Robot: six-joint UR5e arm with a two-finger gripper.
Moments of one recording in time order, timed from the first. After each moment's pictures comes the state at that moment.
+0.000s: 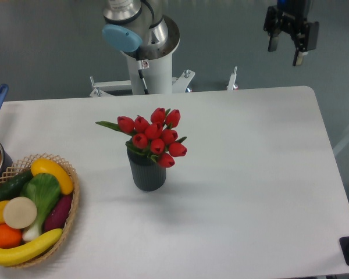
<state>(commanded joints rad) 3.21 -1.43 -1.84 -1.27 1.16 2.29</state>
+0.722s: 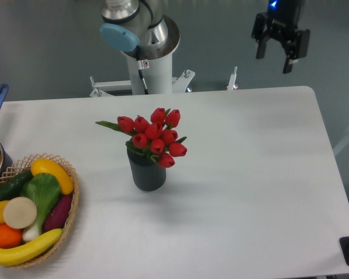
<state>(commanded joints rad) 3.13 -1.41 -1.94 -1.25 1.08 1.92</state>
